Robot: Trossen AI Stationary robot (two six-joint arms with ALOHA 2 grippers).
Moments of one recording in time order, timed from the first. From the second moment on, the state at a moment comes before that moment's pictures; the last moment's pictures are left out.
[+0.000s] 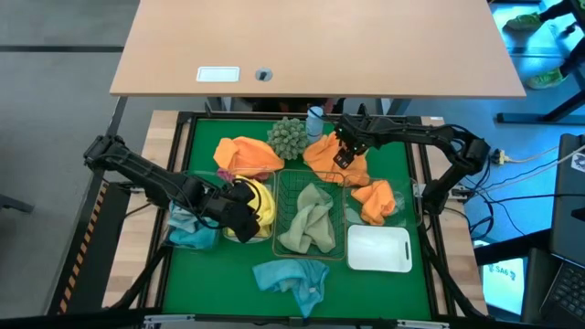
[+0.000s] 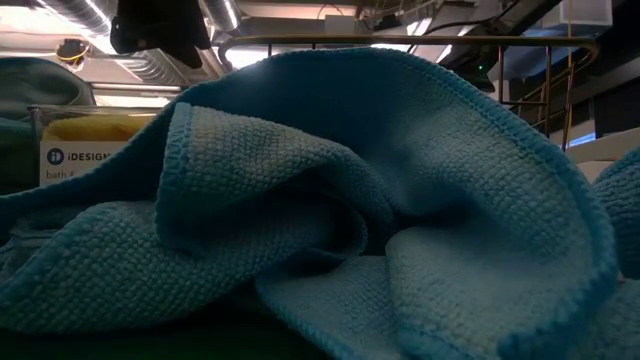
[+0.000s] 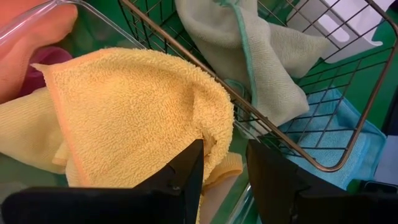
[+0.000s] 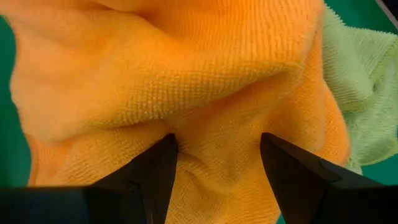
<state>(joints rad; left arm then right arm) -0.38 1.34 1.11 -0.77 -0.35 -1.02 -0.53 1.64 1.04 -0.68 0.09 0.18</state>
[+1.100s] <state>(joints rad) -0.38 1.34 1.11 -0.75 -0.35 -1.02 -0.53 1.59 1.04 -0.74 0.06 0.15</state>
